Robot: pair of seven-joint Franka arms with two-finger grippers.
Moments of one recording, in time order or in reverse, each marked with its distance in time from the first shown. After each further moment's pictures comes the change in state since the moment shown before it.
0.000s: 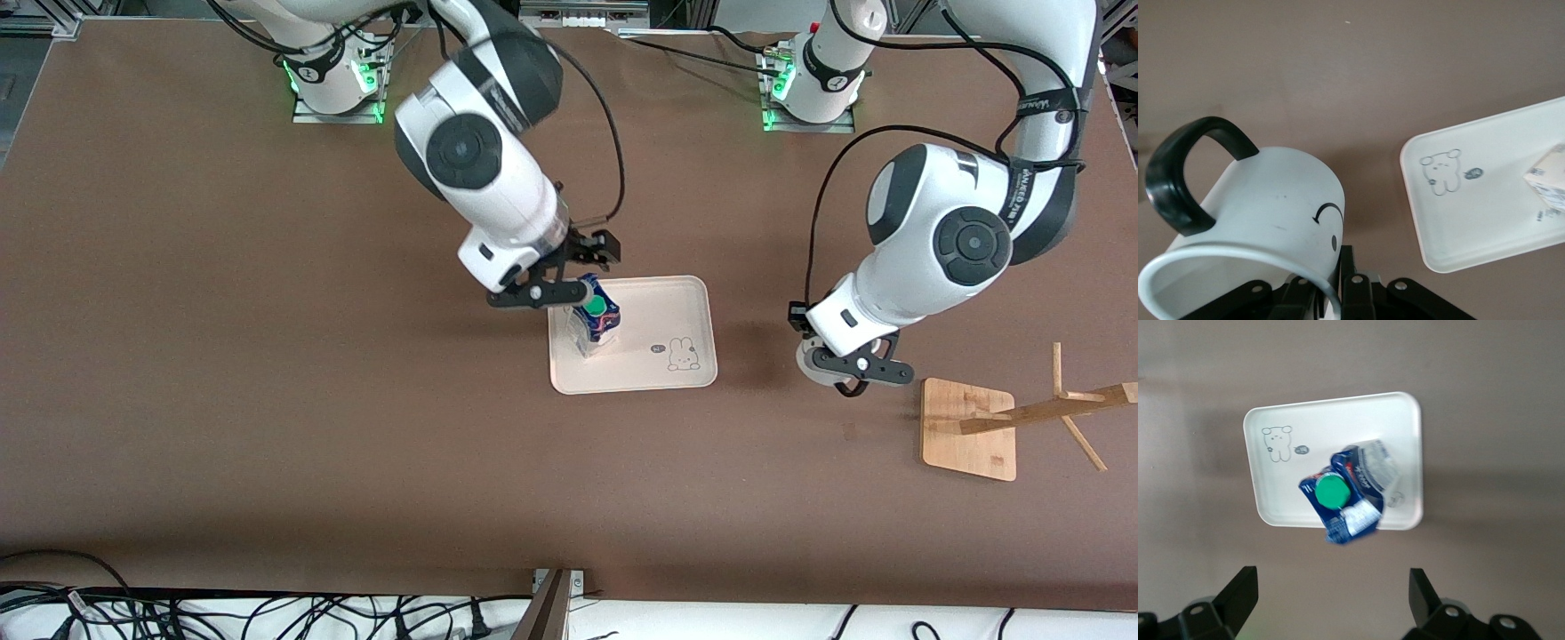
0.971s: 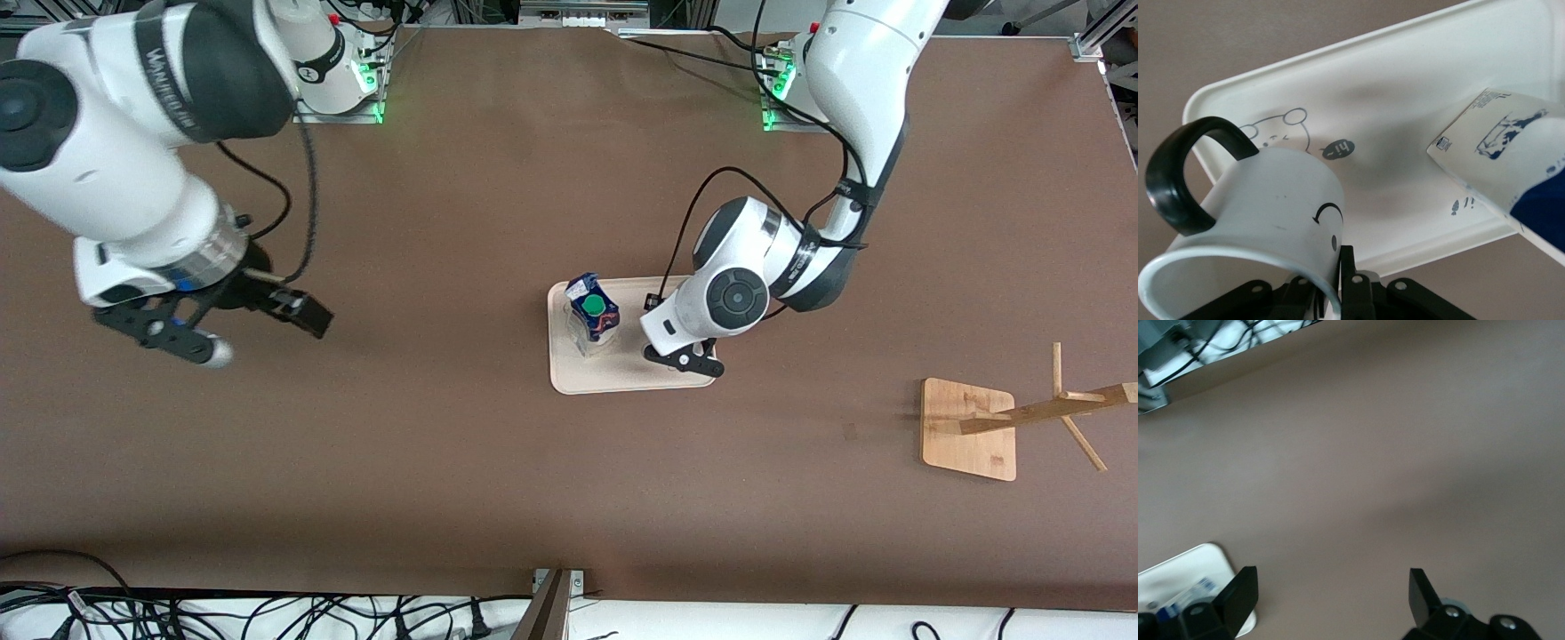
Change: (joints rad) left arm -0.241 0.326 -0.018 0.155 -0.078 0.002 -0.156; right arm -0.096 -0.153 -0.482 -0.021 -0.045 -0.199 -0.129
